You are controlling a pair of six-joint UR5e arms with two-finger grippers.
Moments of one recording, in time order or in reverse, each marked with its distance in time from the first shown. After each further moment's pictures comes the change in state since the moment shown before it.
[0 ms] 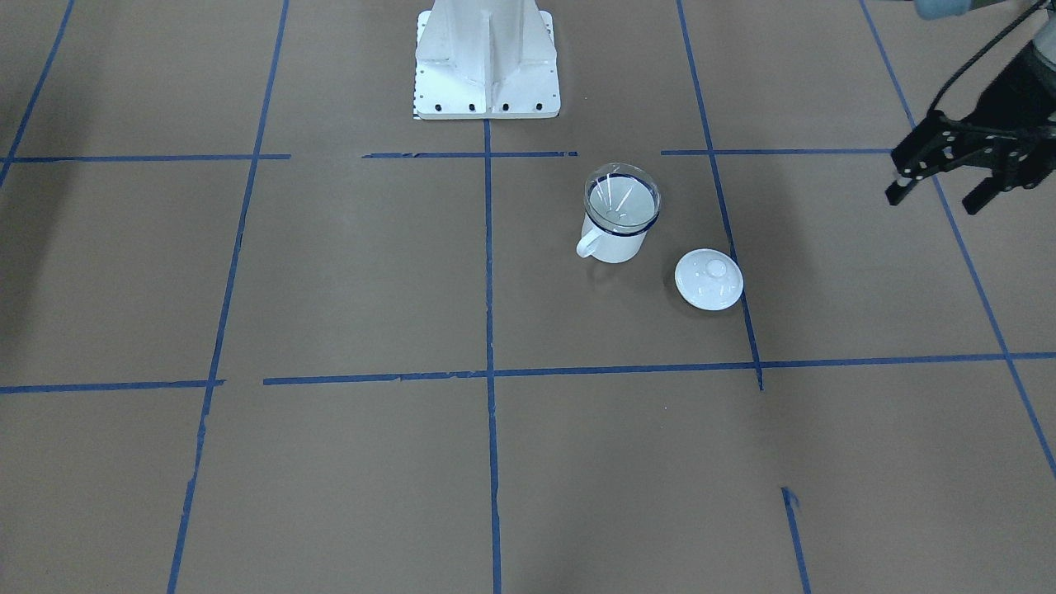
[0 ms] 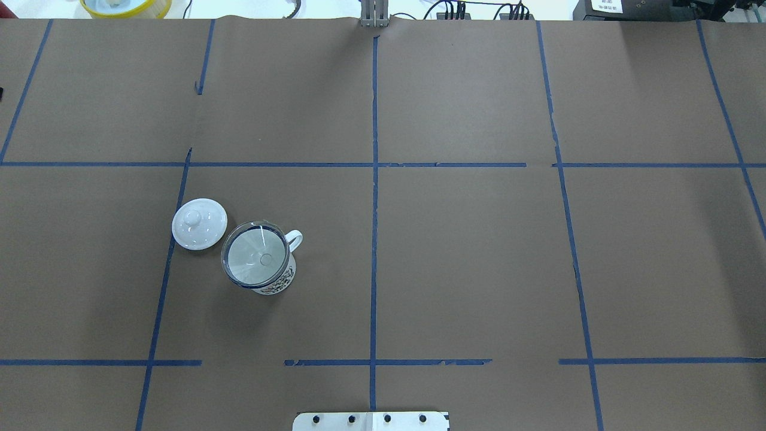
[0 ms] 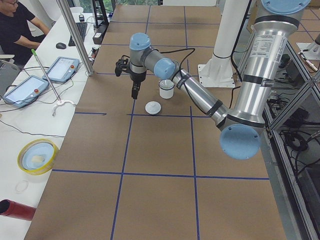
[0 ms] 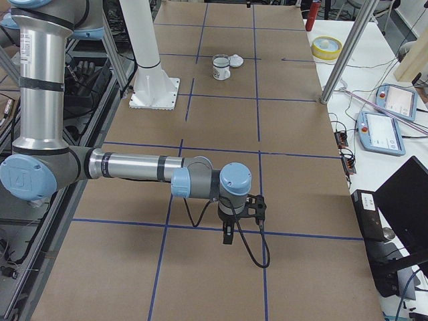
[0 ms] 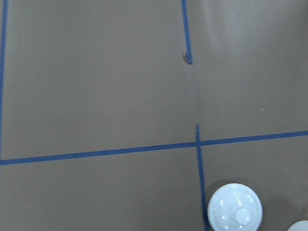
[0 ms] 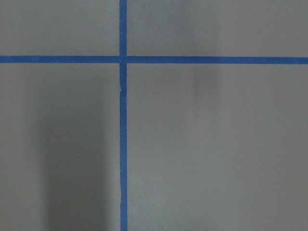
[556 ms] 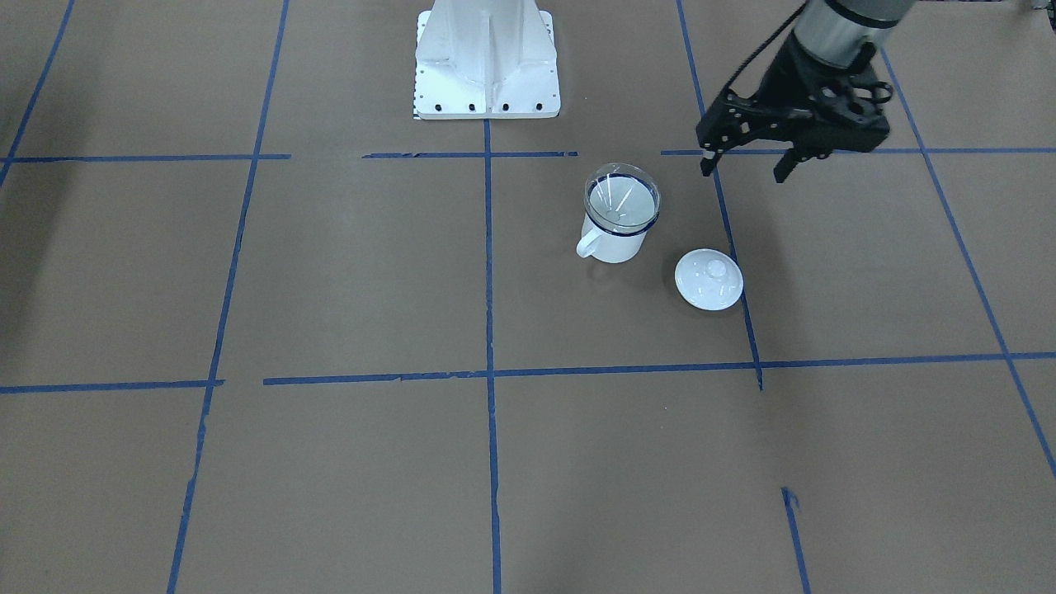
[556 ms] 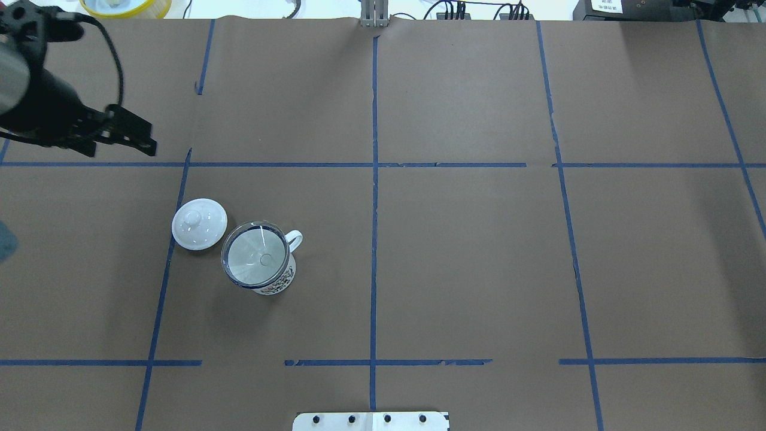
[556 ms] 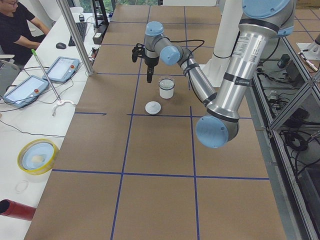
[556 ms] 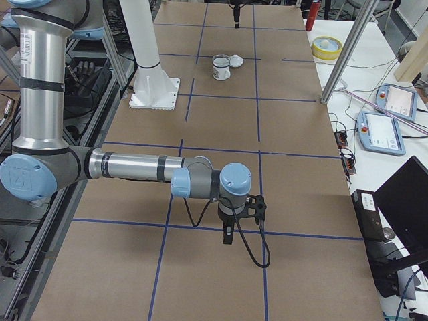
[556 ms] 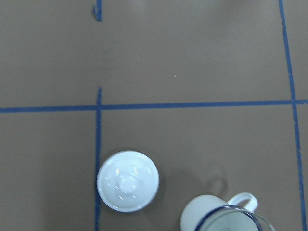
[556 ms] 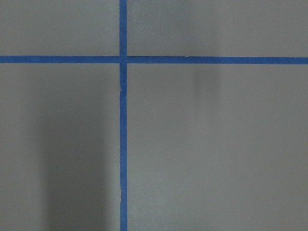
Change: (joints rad) left arm 0.342 -0.196 -0.066 0.141 0.157 -0.339; right arm 0.000 0.000 0.000 0.000 0.000 0.000
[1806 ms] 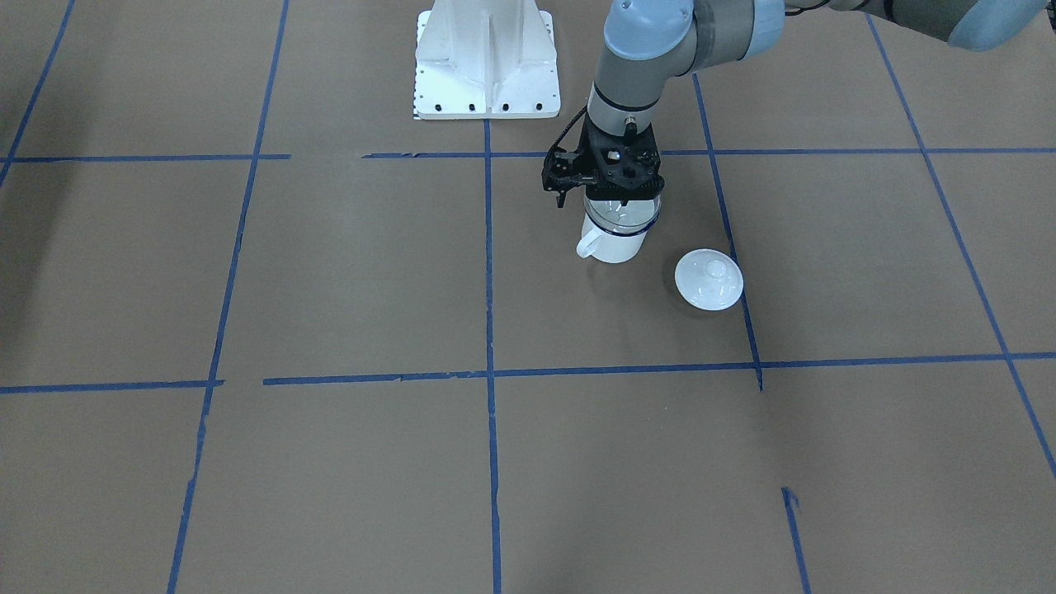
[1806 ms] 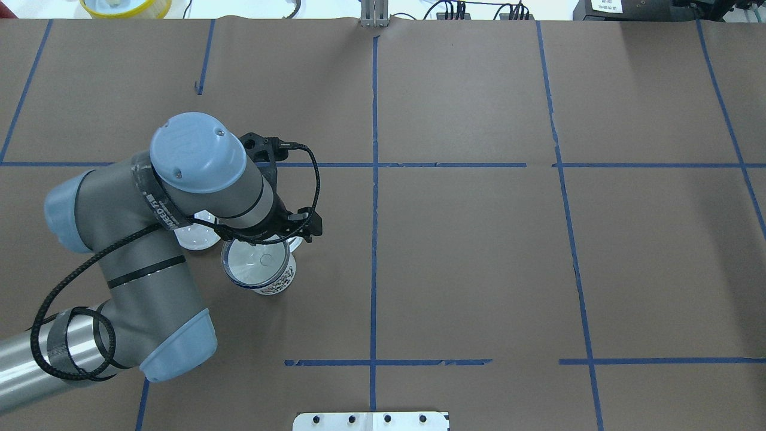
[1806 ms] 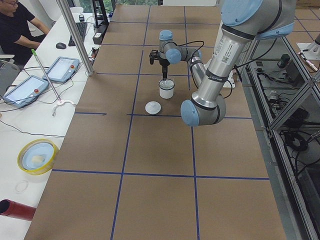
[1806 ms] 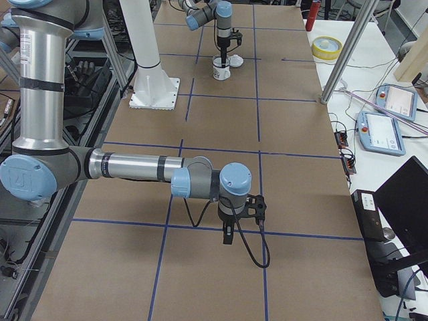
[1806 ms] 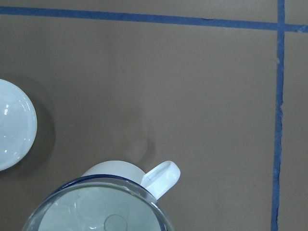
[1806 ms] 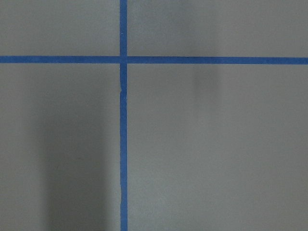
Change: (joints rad) left arm 0.297 -0.141 0.271 -0.143 0.189 -0.270; right arm 0.000 0.000 0.001 0.000 0.000 0.000
